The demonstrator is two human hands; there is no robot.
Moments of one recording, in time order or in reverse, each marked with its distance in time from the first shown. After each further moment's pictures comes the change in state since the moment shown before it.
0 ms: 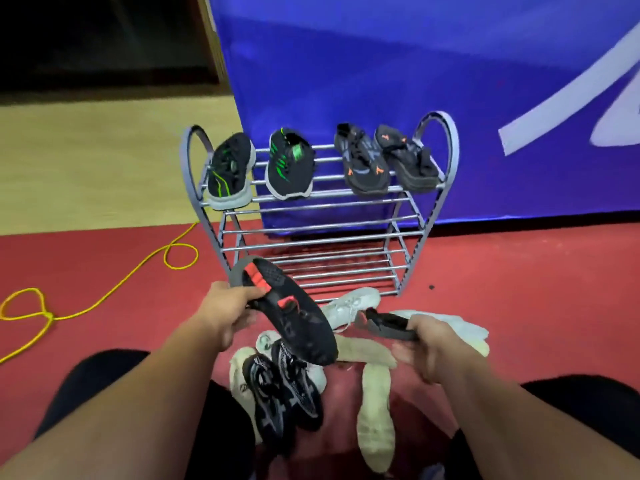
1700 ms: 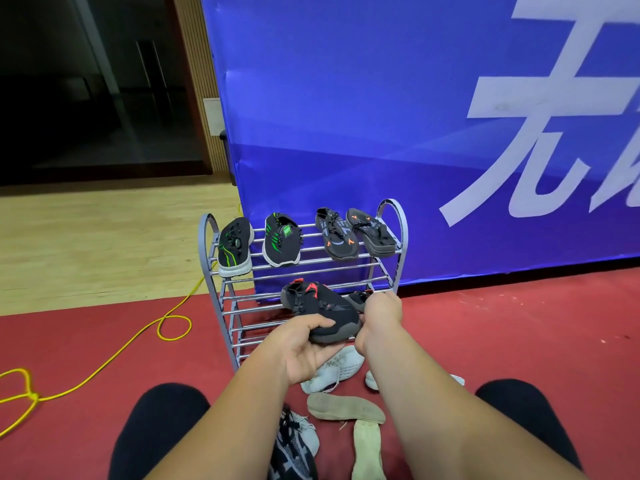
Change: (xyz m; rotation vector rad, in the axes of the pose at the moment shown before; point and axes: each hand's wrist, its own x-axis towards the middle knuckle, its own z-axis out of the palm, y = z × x) left_hand -0.166 0.056 0.078 -0.458 -0.586 -0.159; right_hand -0.161 -0.080 0.055 0.676 -0.025 -0.170
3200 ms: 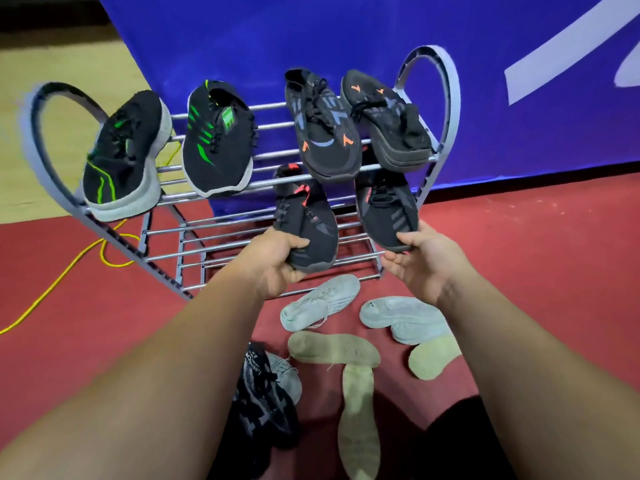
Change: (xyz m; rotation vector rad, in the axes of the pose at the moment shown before) left_hand 0.284 0.040 -0.041 0.226 0.326 -0.048; right_hand 0.274 -0.034 -0.022 -0.310 -0.303 0.034
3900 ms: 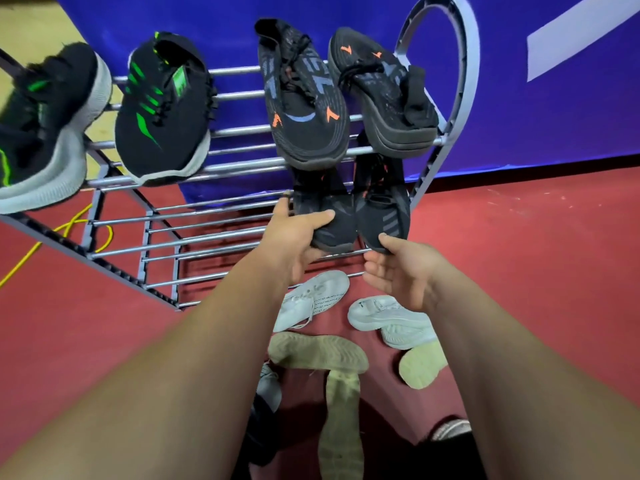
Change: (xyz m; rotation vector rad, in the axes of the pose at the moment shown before) left_hand 0.056 -0.016 0.066 -0.114 -0.051 0.199; right_hand 0.062 0.020 -0.018 -0.162 0.050 0.239
